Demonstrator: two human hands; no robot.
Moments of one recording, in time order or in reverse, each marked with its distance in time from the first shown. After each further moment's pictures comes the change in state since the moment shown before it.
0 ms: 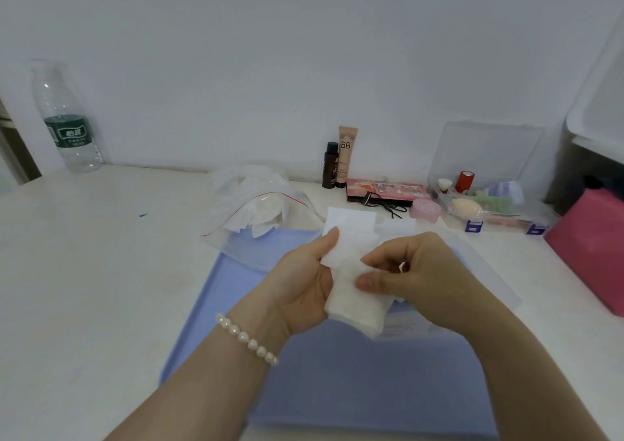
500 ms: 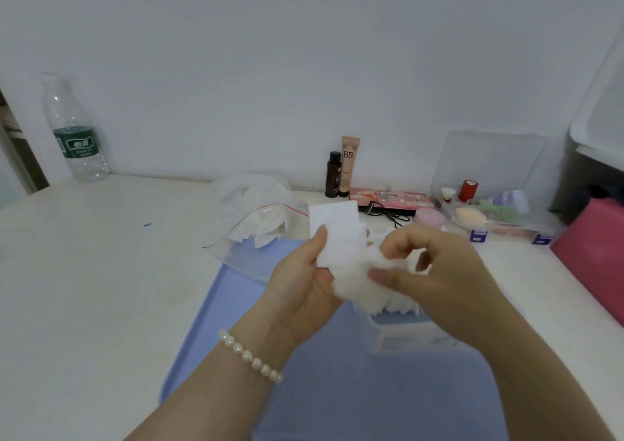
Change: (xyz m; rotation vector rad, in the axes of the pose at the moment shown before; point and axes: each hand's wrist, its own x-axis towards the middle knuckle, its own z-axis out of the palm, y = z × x) left_hand 0.003 0.001 0.003 -0.124 -0.006 0.224; right_hand -0.002 0.000 -0.006 -0.163 0.251 -0.207
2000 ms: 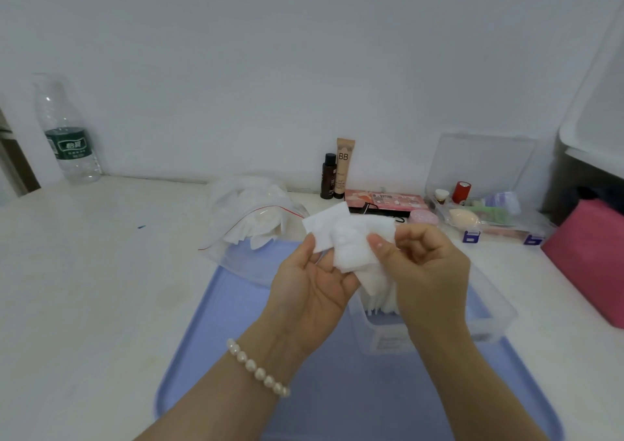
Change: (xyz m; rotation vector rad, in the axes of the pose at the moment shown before) left_hand -0.009 -0.006 0.015 -0.296 0.003 0.085; right_hand 0.004 0.008 0.036 0.424 0.501 0.084
